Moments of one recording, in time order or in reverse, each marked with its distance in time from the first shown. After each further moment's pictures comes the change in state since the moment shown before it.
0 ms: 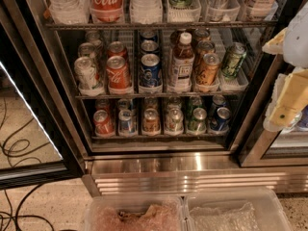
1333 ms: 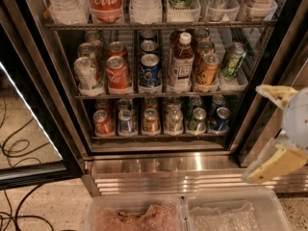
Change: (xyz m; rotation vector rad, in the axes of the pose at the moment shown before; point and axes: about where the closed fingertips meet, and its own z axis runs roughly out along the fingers) arm -0.002 0.072 0.046 0.128 -0.326 0.039
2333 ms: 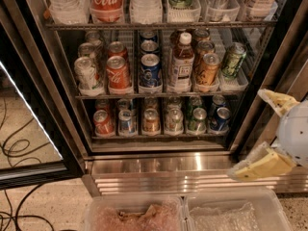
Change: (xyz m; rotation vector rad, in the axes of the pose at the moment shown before) arm 0.001 0.002 0.013 0.104 -0.118 0.110
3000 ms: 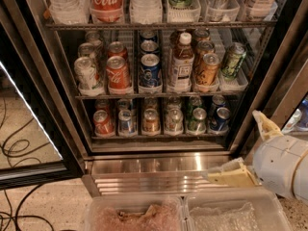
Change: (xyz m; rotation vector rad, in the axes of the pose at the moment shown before) arm 0.017 0.017 0.046 0.191 -0.155 0.214
